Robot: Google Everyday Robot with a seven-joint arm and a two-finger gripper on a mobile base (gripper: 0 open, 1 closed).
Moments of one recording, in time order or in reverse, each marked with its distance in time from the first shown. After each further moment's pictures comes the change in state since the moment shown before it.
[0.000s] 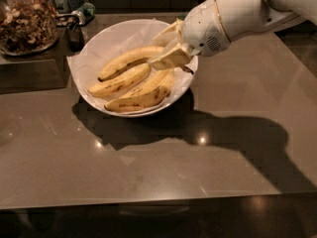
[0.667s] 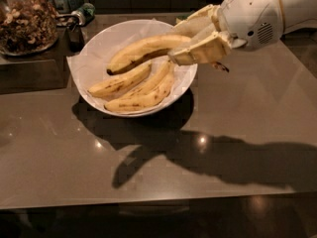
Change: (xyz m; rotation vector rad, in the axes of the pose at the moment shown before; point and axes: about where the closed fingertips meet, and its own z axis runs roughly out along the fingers) arm -0.035 0.054 -0.075 -0.023 -0.105 0.010
